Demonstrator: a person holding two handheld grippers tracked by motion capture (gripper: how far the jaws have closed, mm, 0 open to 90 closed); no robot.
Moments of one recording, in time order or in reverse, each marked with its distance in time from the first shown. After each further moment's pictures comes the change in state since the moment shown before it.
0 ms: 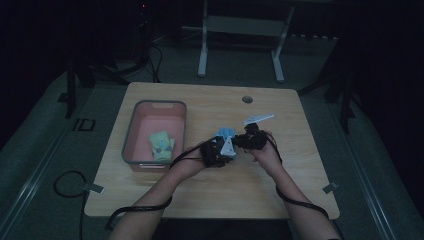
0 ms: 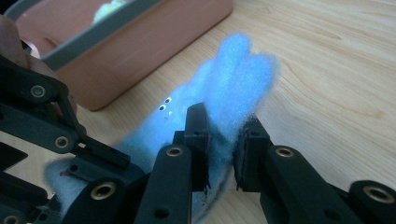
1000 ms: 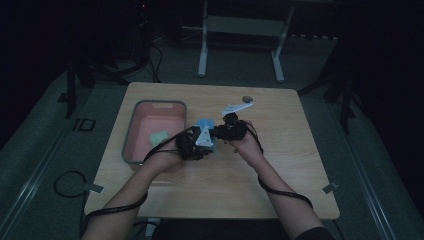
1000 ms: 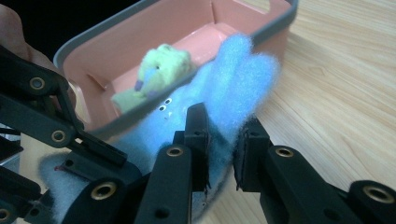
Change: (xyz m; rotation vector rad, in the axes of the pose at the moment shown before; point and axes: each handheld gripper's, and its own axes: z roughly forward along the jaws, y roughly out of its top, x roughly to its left) left arm 0.023 -0.027 -0.070 0.043 0.039 -0.030; right arm 0.044 0.057 0.030 -0.026 0.064 -0.079
